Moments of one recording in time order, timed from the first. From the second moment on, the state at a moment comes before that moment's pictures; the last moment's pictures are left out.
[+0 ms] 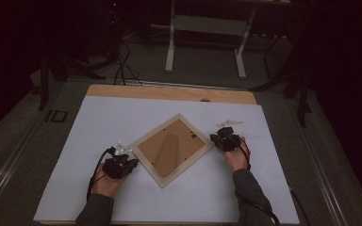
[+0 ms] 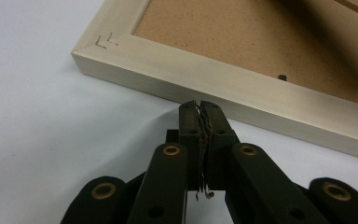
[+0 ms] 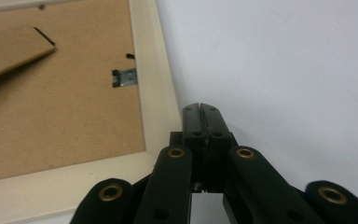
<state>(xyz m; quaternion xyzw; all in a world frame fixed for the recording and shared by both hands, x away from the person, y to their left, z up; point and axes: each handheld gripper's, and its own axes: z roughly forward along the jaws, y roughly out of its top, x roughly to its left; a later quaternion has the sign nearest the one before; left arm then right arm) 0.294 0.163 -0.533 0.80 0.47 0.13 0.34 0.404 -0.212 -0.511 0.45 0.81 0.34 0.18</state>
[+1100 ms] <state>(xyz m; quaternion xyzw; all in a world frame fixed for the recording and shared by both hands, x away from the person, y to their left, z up) 0.300 0.149 -0.533 0.80 0.47 0.14 0.34 0.401 -0.228 -0.526 0.46 0.81 0.33 0.14</state>
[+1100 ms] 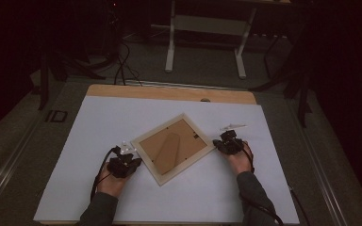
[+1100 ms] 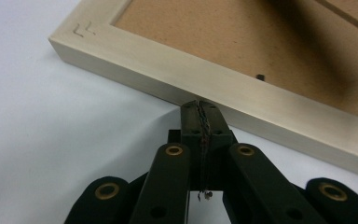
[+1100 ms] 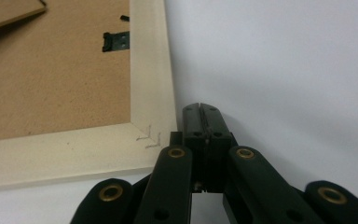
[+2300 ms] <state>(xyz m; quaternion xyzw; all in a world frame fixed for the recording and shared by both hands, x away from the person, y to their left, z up) 0.325 0.149 -0.533 0.80 0.48 0.12 0.35 0.354 -0.240 -0.527 0.44 0.82 0.33 0.13</state>
